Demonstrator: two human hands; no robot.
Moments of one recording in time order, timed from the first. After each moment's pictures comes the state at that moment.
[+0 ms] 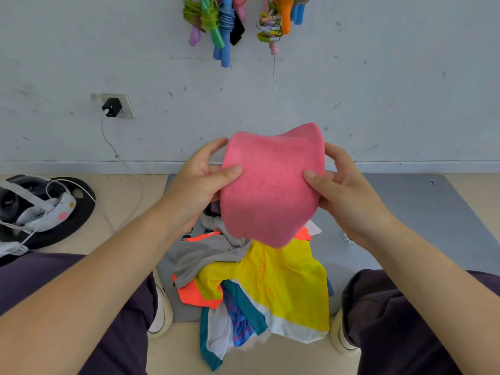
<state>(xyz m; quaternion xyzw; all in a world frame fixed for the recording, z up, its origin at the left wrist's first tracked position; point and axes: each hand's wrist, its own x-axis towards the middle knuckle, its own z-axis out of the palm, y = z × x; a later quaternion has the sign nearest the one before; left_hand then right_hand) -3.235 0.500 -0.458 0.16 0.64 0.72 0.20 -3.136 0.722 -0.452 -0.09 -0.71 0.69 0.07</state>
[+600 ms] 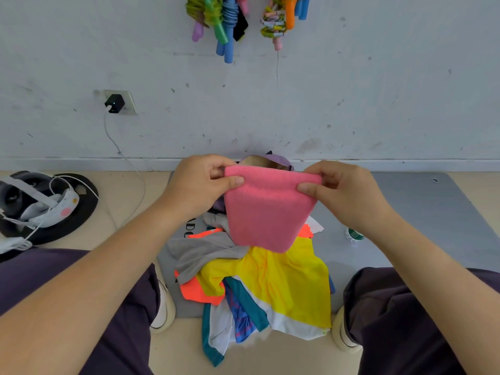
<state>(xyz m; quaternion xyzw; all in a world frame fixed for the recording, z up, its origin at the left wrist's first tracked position) -3.243 0.492 -0.467 0.22 0.83 0.51 0.08 -3.140 0.725 -0.452 -0.08 -0.92 0.37 0.11</state>
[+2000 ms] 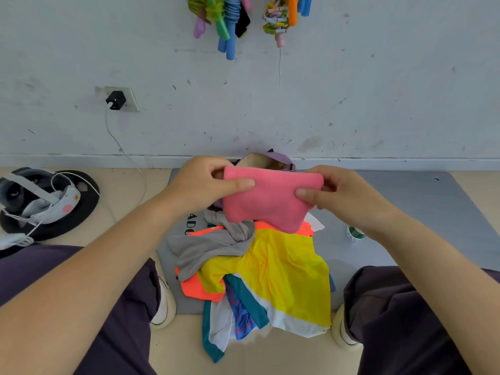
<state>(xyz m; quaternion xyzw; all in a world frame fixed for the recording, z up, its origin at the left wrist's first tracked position) -3.245 0.491 -0.466 0.23 0.81 0.51 0.15 -3.141 0.730 -0.457 -0.06 -0.85 0.52 -0.01</state>
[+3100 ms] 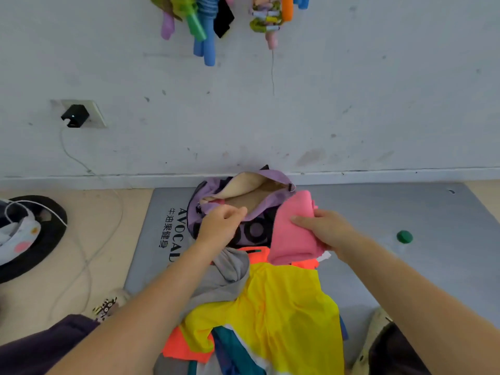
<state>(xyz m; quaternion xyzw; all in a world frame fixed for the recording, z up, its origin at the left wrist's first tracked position) -3.359 0.582 -0.638 0.06 0.84 0.50 0.19 -3.266 0.788 -0.583 -0.33 -0.78 0.53 -0.11</state>
